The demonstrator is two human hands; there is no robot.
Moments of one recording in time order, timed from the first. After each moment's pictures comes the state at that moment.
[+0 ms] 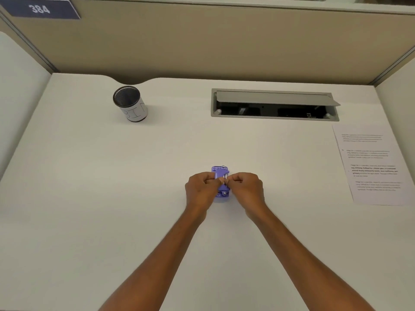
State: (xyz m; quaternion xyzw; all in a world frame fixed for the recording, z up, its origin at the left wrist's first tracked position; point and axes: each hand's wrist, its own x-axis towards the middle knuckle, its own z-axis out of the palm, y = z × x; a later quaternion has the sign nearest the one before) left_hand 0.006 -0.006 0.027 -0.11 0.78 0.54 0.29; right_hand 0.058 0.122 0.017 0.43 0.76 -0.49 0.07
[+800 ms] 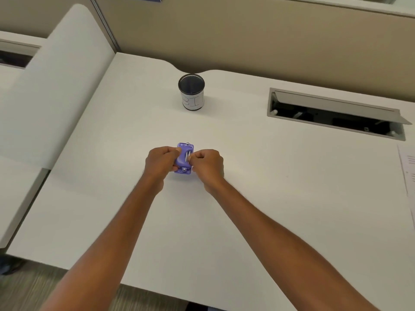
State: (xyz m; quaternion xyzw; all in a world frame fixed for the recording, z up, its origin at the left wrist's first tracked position) left_hand -0.124 -0.235 0.035 -0.18 0.78 0.56 0.22; right_hand -0.083 -0.097 0.026 0.34 0.75 -0.56 0.11
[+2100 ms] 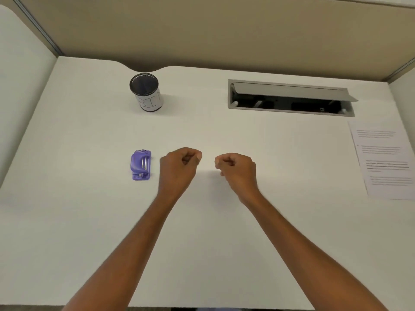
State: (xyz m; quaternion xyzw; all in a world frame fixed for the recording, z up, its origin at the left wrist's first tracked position) left_hand -0.069 -0.116 0.038 0.03 0.84 0.52 0.16; right_hand 0.009 0.049 0.039 0.36 0.75 -0.56 0.00
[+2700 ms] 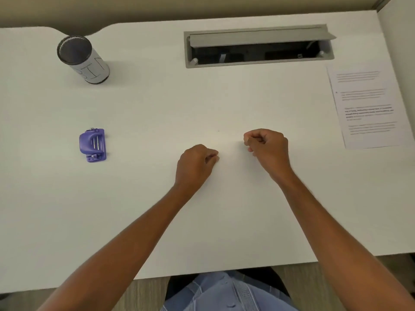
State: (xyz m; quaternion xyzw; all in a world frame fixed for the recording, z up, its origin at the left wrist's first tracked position) left_hand 0.030 -0.005 -0.018 0.24 0.90 0.30 0.22; right_hand 0.120 0.197 0.008 0.42 0.75 -0.52 -0.03
